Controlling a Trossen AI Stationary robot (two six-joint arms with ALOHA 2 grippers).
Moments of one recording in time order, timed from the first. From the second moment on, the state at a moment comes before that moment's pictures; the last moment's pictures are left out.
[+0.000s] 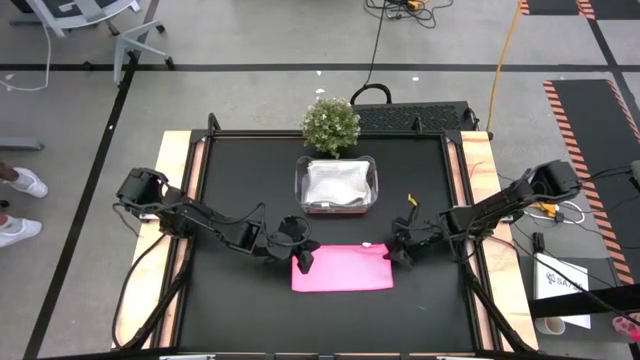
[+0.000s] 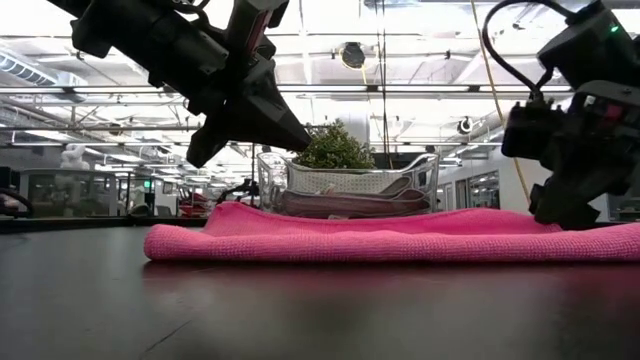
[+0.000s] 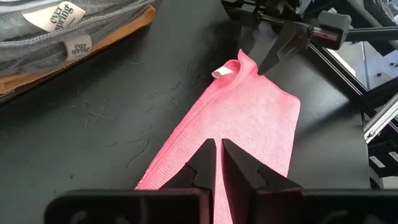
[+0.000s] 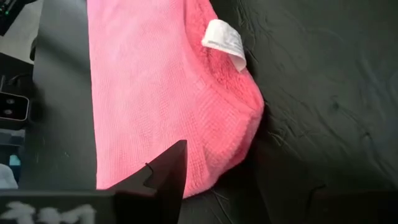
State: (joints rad) left arm -0.30 1.65 0.81 0.25 -0.36 -0.89; right arm 0.24 1.21 0.15 0.33 -0.05 0.79
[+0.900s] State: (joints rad) left arm -0.41 1.66 0.81 -0.06 -0.07 -0.92; right arm 0.24 1.46 0.15 0.53 0.01 0.82
